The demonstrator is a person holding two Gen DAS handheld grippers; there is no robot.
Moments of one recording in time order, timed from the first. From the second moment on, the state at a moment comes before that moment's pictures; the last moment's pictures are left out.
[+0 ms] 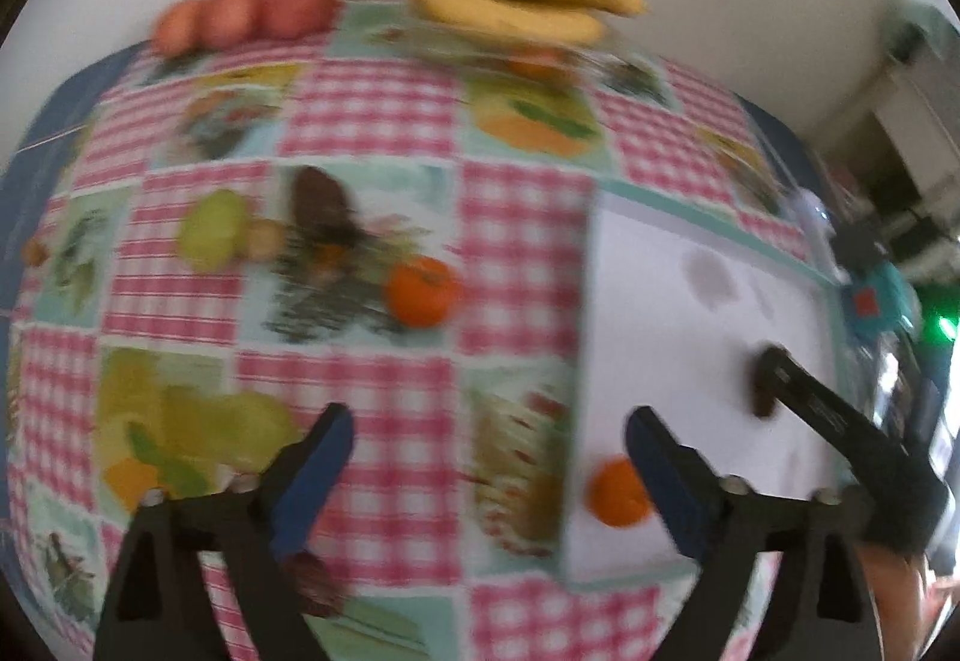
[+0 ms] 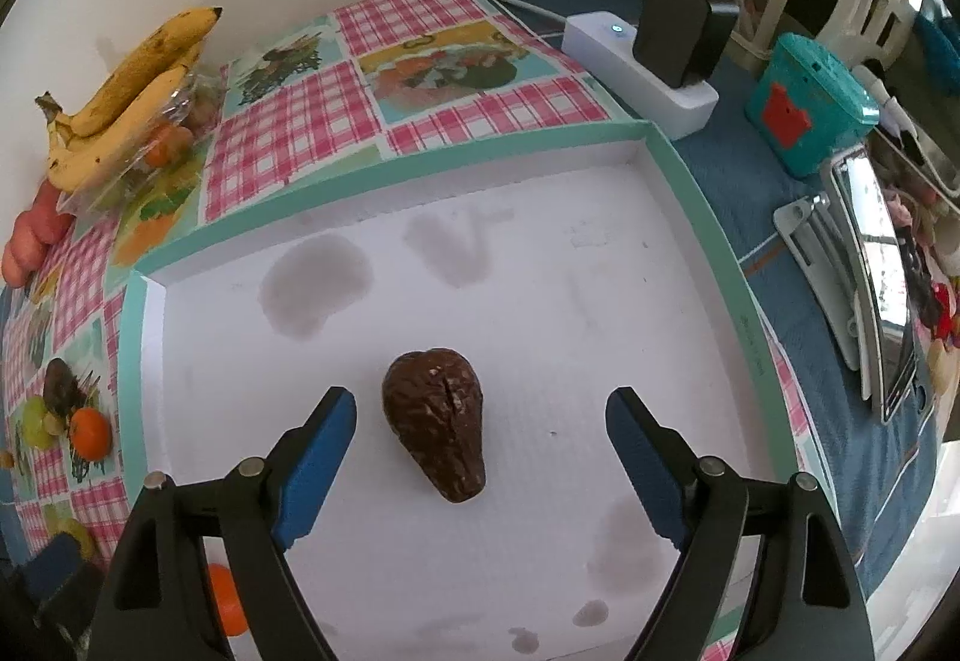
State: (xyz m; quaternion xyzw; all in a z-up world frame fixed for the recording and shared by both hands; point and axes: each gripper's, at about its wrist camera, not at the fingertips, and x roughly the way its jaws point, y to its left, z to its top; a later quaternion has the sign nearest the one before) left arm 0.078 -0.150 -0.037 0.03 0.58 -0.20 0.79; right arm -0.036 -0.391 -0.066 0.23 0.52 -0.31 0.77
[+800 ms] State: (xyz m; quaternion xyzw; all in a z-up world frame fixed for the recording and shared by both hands) left arm 0.122 0.002 0.014 0.06 0.50 -0.04 0.86; right arm -0.002 -0.289 -0.019 0.16 0.50 -0.20 0.83
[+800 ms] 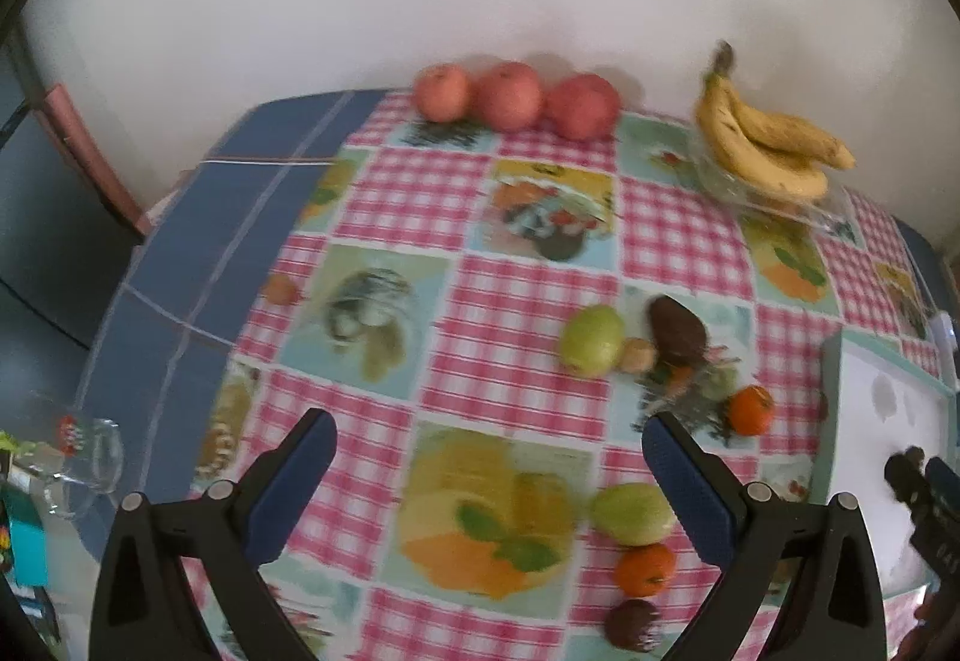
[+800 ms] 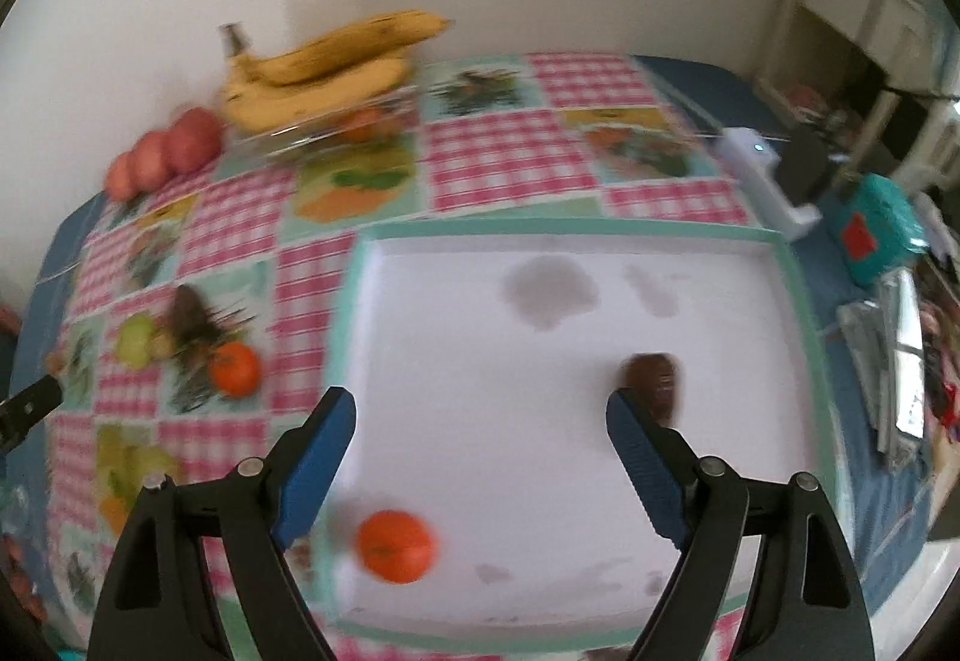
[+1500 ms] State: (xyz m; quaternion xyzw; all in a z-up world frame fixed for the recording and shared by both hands) left arm 0.133 0.038 -0.024 0.02 0.57 -0.03 0.82; right arm 0.030 -0.157 -0.028 0.11 0.53 -0.04 0.84
